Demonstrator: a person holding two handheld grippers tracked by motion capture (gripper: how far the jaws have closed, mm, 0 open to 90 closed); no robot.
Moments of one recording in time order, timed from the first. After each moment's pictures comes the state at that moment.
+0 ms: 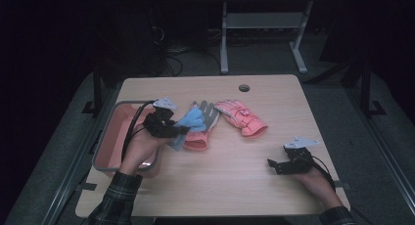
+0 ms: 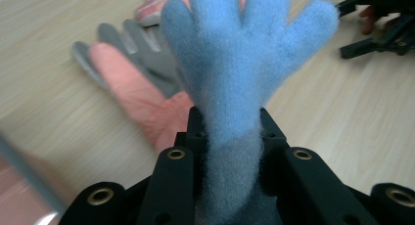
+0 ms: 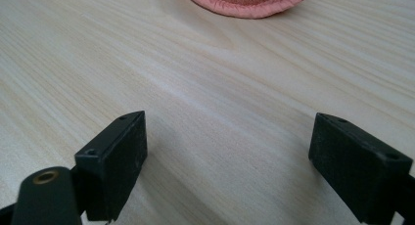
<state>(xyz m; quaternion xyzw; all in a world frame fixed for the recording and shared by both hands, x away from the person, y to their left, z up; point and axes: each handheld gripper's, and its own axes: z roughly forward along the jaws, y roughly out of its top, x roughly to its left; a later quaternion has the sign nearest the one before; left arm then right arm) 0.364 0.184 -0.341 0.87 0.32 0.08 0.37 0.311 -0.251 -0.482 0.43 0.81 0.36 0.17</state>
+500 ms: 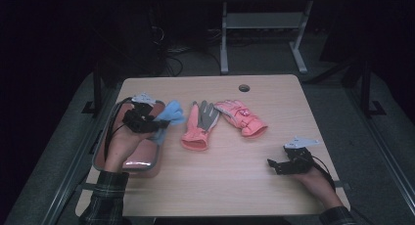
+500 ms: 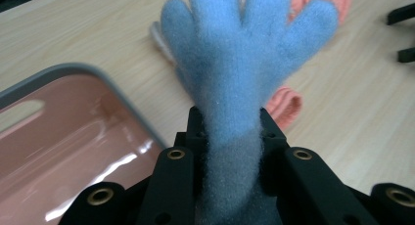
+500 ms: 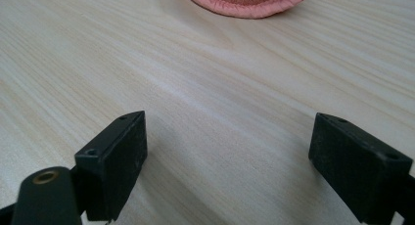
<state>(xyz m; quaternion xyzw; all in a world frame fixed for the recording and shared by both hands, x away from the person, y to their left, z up) 0.371 0.235 -0.337 0.84 0.39 0.12 0.35 0.311 -0.251 -0.482 0.43 0.81 0.36 0.17</state>
